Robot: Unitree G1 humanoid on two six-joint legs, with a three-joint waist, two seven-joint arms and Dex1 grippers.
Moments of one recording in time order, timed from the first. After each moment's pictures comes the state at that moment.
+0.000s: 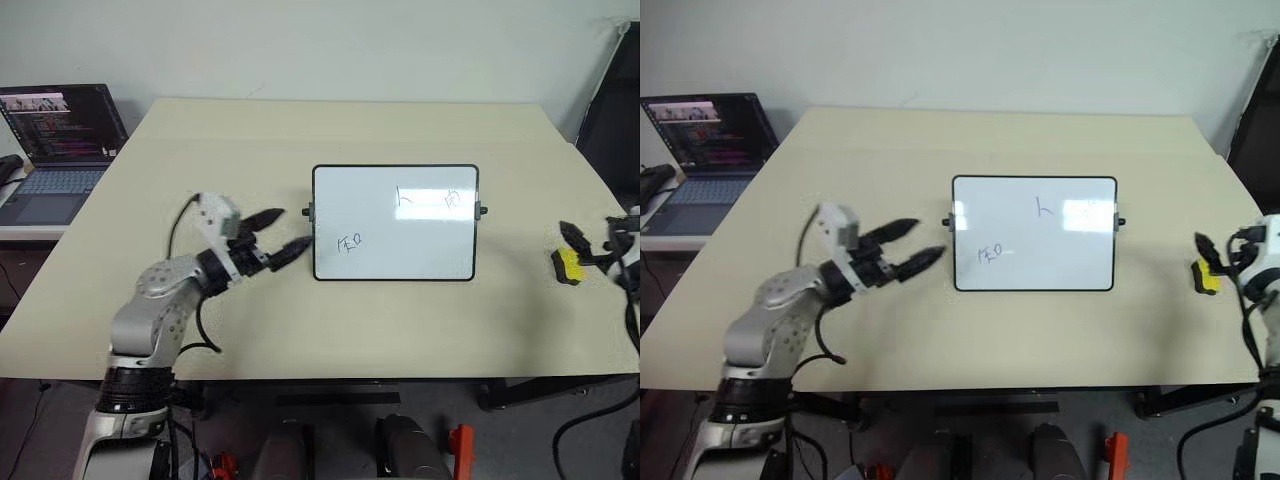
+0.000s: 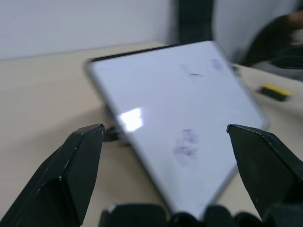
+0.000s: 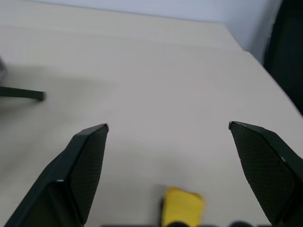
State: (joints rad) left arm -0.40 0.50 0.03 -0.12 -0.56 0.45 -0.82; right arm -0.44 -0.80 -0.42 0.55 0.33 0.24 0.56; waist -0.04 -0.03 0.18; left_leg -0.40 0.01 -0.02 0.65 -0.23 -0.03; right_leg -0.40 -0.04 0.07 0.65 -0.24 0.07
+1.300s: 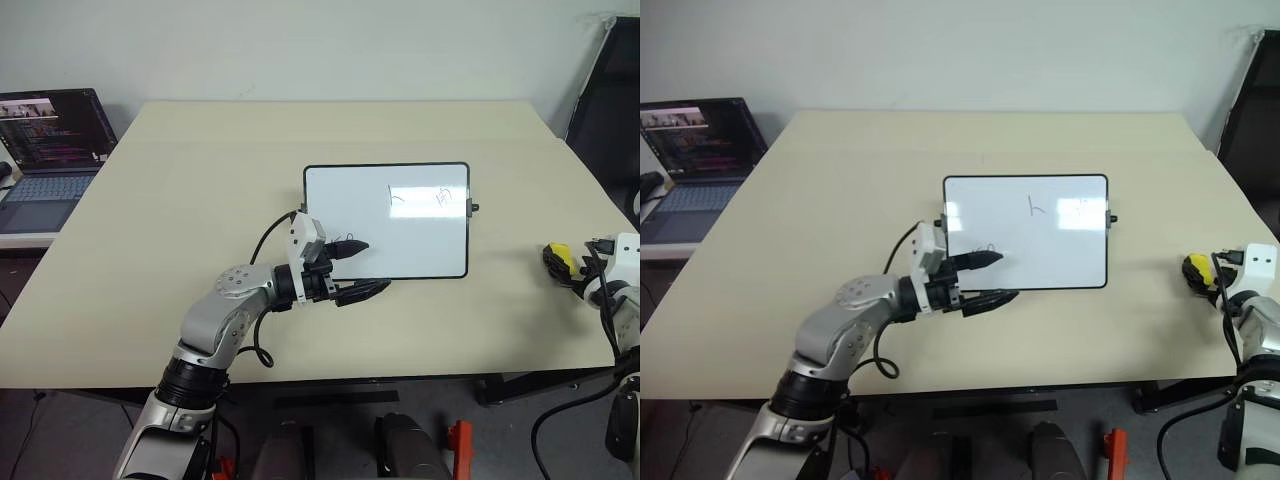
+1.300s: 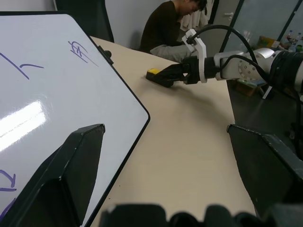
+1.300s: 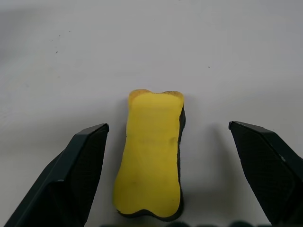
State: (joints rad) left arm -0.44 0.37 -0.17 -0.15 -0.51 0.52 -0.88; right arm -0.55 -0.74 -0.37 0.93 0.28 0.16 0.54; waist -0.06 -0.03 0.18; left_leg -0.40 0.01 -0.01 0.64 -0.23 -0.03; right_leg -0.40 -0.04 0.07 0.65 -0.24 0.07
